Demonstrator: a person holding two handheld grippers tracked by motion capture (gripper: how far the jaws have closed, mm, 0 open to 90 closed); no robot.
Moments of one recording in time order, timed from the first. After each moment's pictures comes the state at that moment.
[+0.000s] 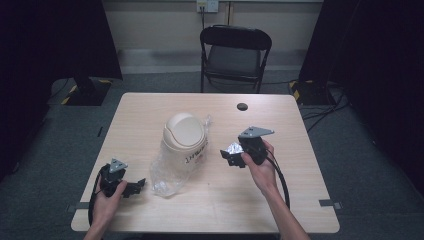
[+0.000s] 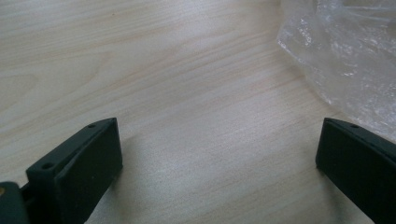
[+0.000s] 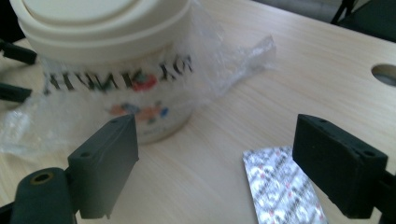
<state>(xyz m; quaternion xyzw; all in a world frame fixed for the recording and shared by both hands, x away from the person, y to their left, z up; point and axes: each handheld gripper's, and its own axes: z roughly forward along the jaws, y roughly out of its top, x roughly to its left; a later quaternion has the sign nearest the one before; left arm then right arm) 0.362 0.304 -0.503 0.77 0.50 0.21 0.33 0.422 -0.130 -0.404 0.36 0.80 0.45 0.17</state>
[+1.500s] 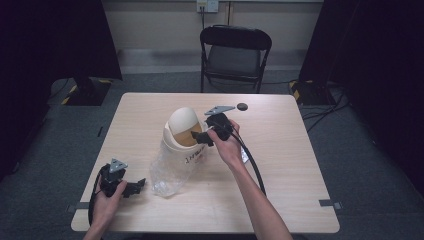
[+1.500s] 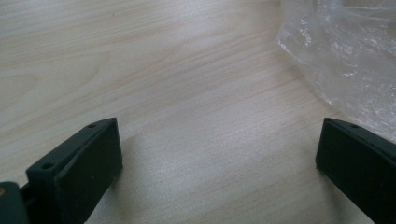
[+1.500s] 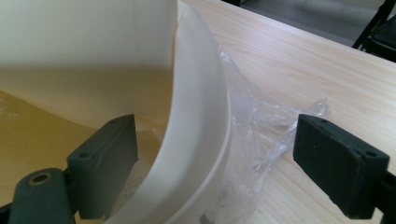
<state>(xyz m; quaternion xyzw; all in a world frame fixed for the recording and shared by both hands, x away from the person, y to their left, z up) 0.362 0.304 -0.503 0.77 0.50 0.21 0.33 0.495 -0.042 -0.402 0.36 0.81 0.44 0.15</state>
